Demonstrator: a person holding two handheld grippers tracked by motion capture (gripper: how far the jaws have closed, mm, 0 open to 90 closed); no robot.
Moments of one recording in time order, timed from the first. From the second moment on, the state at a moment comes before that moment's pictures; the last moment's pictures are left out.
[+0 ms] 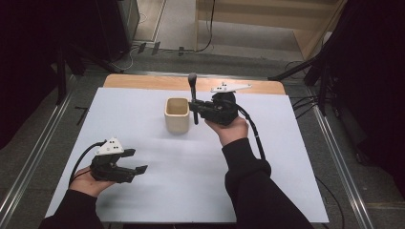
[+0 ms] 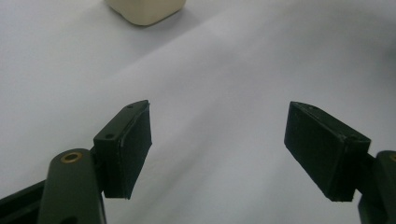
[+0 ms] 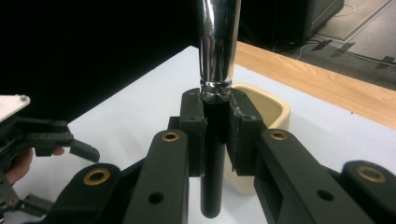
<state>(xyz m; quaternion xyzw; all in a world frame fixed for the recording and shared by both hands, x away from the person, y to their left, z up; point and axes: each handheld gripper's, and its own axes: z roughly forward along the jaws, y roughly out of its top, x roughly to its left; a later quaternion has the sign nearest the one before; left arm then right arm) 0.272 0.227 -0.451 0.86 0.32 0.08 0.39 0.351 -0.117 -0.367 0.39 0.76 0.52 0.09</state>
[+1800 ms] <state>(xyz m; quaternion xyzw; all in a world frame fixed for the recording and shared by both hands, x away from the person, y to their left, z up) 0.272 0.227 -0.451 0.86 0.31 0.08 0.40 0.410 -0.070 -0.390 0.43 0.71 0.53 0.18</state>
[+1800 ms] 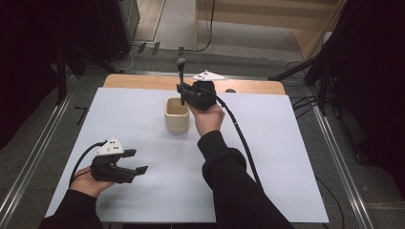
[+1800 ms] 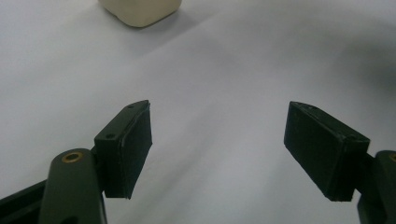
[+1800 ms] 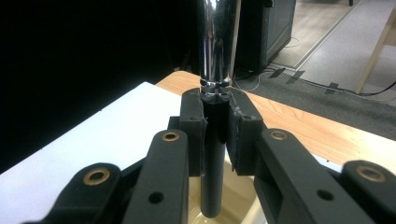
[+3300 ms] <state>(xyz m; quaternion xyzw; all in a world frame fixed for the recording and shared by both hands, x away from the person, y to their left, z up) 0.272 0.227 -0.451 0.86 0.31 0.07 0.40 0.404 -0.056 -0.448 0.42 0.72 0.52 0.17</state>
